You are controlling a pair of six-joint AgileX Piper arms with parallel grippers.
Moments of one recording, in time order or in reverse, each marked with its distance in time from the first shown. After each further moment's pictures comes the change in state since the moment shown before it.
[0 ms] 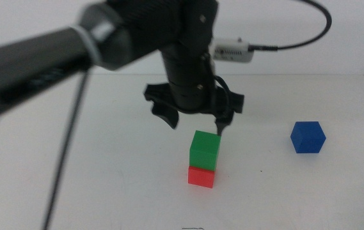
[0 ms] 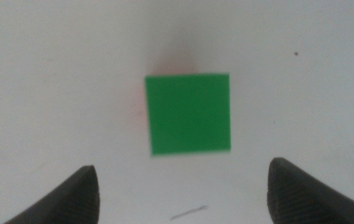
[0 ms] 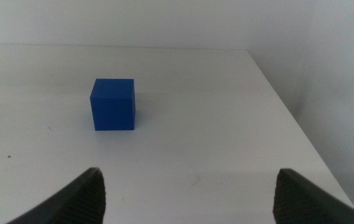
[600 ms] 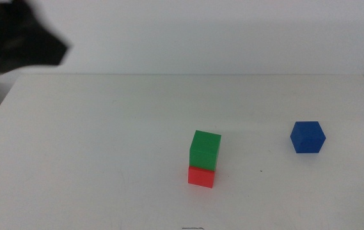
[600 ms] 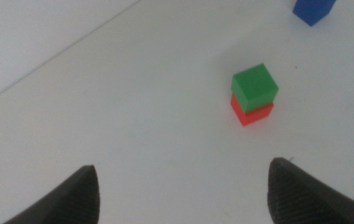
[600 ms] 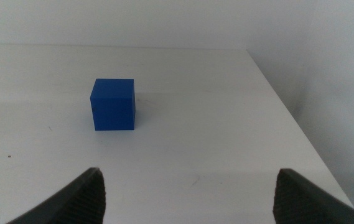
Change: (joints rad) left arm 0.330 -0.805 0.256 -0.106 0.025 0.701; right arm 0.000 0.000 0.000 0.000 0.000 0.000
